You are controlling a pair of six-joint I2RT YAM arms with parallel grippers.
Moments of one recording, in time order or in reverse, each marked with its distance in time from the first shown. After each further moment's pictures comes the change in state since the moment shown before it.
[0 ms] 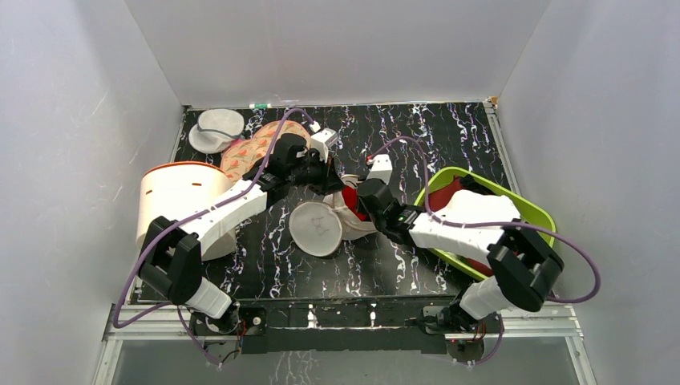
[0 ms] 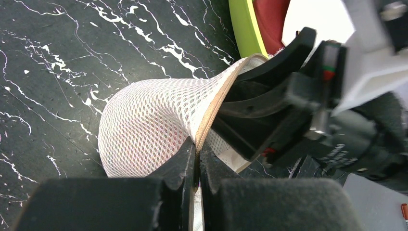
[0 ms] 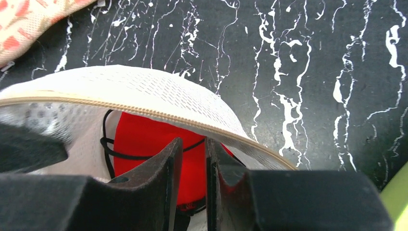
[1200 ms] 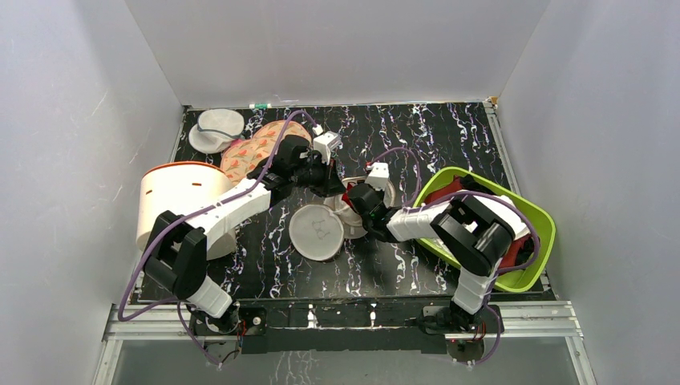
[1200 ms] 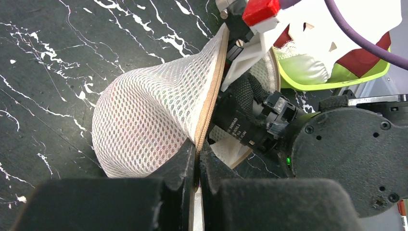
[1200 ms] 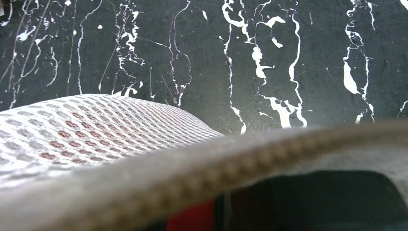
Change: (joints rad) left arm -0.002 0.038 0.000 -0.002 0.013 -0.005; right arm -0.046 0.349 -0.003 0.268 0.131 0.093
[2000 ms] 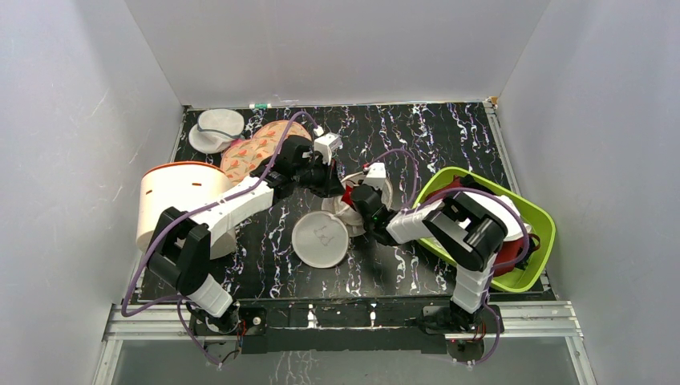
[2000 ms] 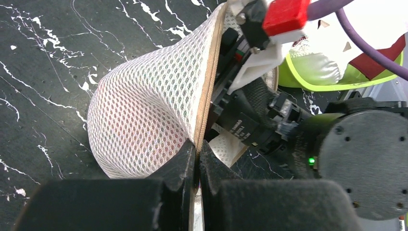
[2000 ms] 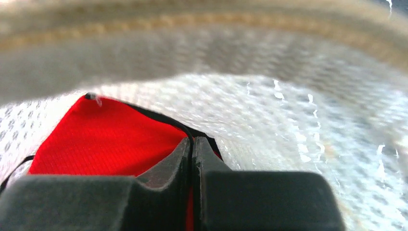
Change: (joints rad) left arm 0.000 0.033 0.017 -0.034 -0.021 -0.010; right arm -0.008 0.078 -0.035 0.230 -0.034 -0.116
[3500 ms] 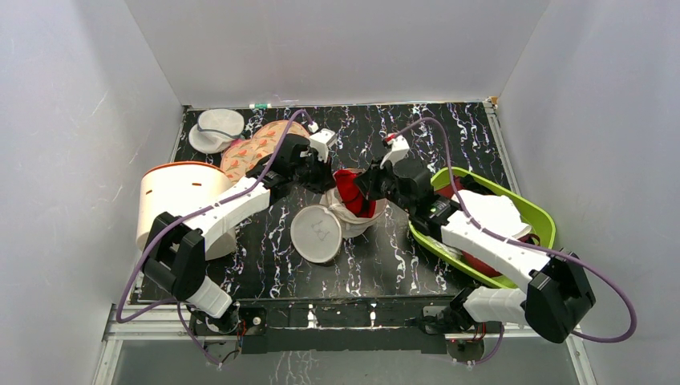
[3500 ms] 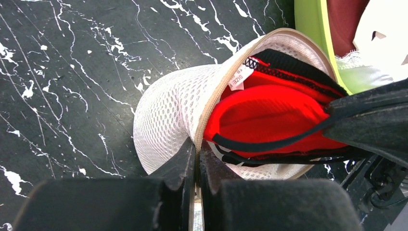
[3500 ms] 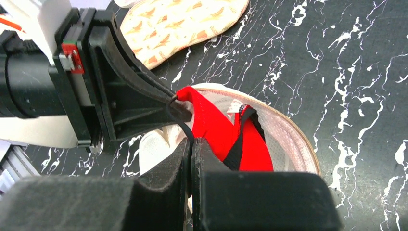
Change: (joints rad) left arm -0.002 -0.037 0.010 -0.042 -0.197 0.081; right arm -0.103 -0.637 0.040 -0.445 -0.595 -0.009
